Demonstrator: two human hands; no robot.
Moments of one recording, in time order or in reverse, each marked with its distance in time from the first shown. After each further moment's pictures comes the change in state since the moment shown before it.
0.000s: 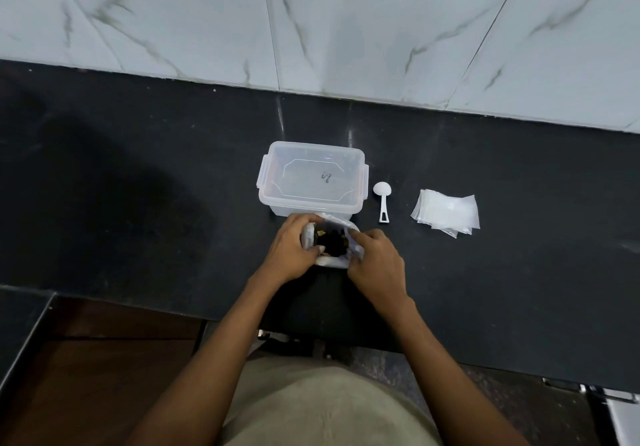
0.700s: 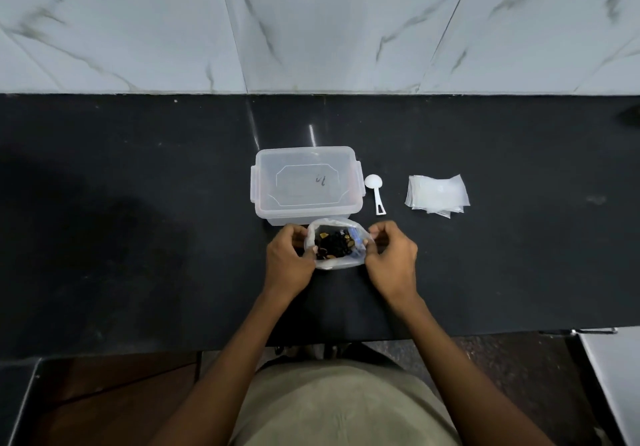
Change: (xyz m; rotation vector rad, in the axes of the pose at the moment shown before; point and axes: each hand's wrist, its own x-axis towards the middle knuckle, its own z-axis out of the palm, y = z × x) left_hand -0.002 -0.006 -0.013 -0.102 0.106 -0.113; right_hand -0.003 -0.009 0.008 0.371 0.323 0.257
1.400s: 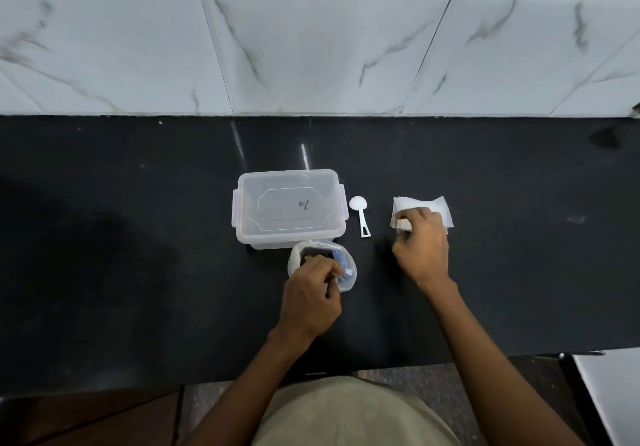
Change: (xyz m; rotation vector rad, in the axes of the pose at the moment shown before) left_hand -0.025 0.026 0.041 0.173 -0.057 0.490; right_hand 0.080 0.021 -0.062 -0.422 0.092 -0.130
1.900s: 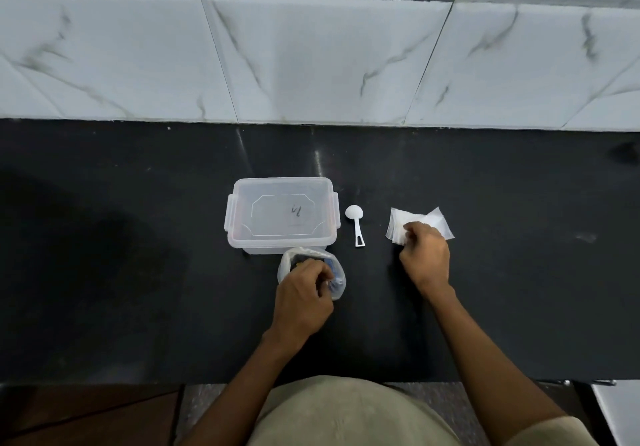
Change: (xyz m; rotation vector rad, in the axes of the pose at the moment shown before) left_hand 0.009 0.009 0.013 0.091 -0.014 -0.204; right_hand 0.024 0.047 0.018 -0.003 -0.060 0.060
